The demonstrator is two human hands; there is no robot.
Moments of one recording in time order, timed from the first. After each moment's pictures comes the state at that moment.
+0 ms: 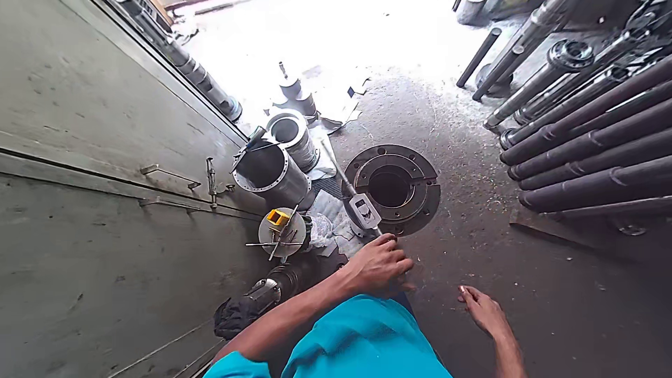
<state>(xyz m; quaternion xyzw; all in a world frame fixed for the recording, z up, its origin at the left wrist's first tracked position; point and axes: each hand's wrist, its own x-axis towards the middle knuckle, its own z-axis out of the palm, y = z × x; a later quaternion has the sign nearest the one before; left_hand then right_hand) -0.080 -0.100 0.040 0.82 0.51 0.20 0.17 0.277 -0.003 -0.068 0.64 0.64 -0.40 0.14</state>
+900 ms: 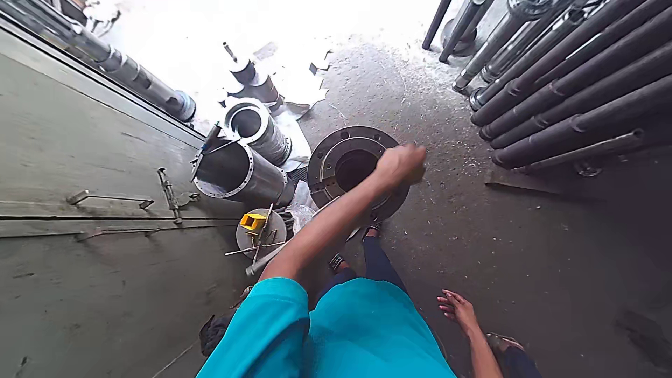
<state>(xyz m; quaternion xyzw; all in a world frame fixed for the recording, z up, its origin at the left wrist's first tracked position) -0.056 0.142 0.043 0.70 0.66 0.03 0.28 0.359 -0.098 -0.158 0.78 0.28 -0.56 -0.05</state>
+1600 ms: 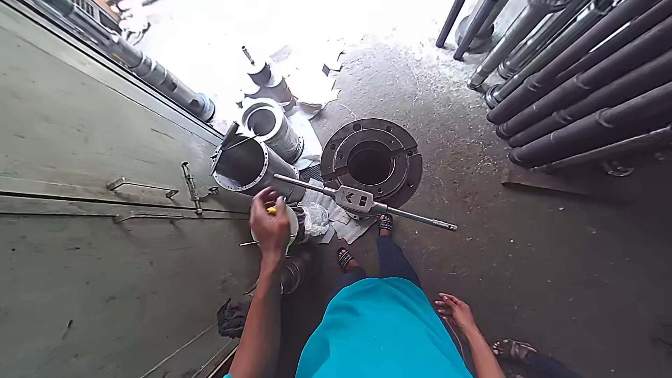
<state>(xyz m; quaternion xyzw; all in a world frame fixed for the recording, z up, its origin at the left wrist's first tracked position) -0.203 -0.162 0.035 0.30 0.88 0.36 0.09 0.350 -0.137 -0.187 0.75 0.29 -0.59 -0.01</state>
